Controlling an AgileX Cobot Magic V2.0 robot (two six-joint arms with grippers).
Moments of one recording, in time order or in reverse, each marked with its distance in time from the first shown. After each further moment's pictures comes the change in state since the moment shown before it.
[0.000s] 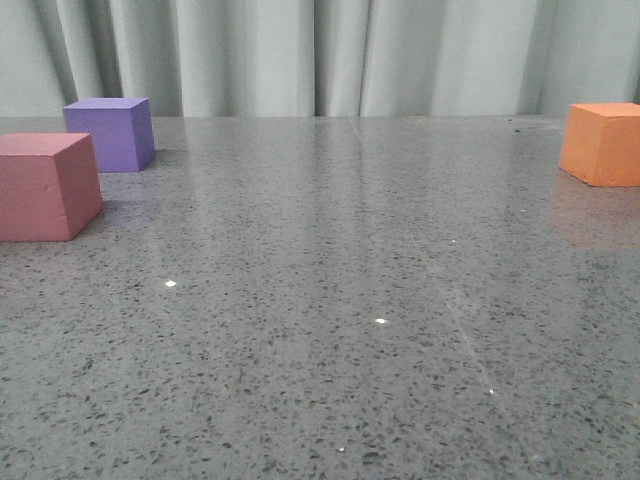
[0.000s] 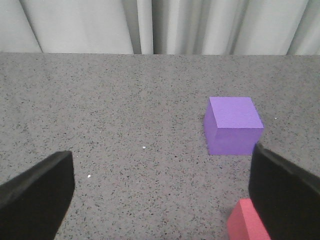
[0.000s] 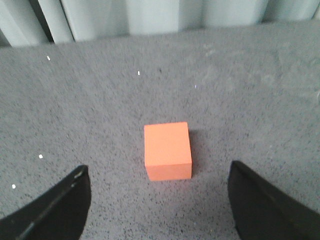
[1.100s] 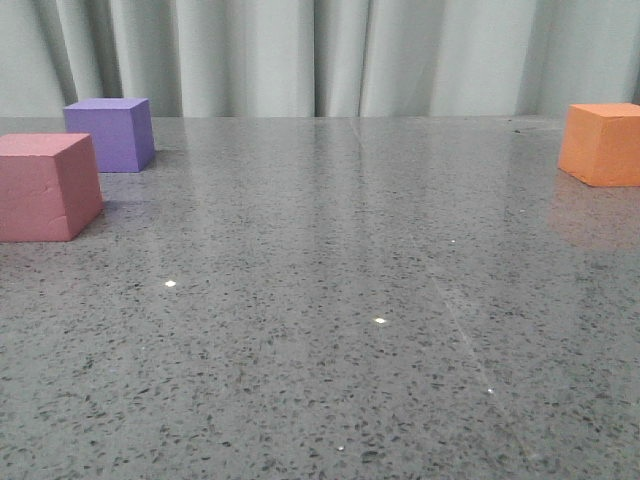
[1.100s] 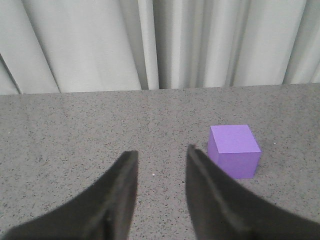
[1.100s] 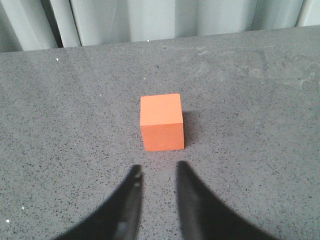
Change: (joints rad) left arm 0.000 -0.114 0.000 0.049 -0.012 0.000; right arm 0.000 -0.467 0.508 -0.010 -0.248 0.007
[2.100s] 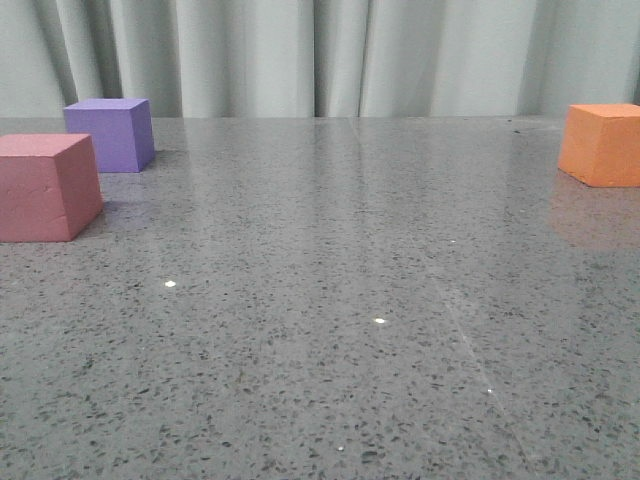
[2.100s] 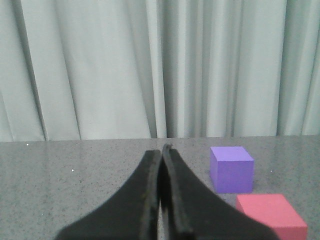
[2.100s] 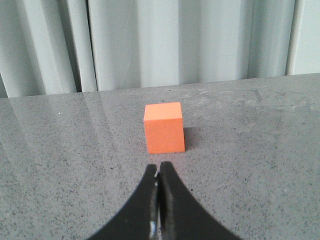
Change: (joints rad) left arm 0.000 -0.688 0.528 -0.002 -0.231 0.000; right arm 0.000 -0.617 0.514 -0.002 -0.236 0.000
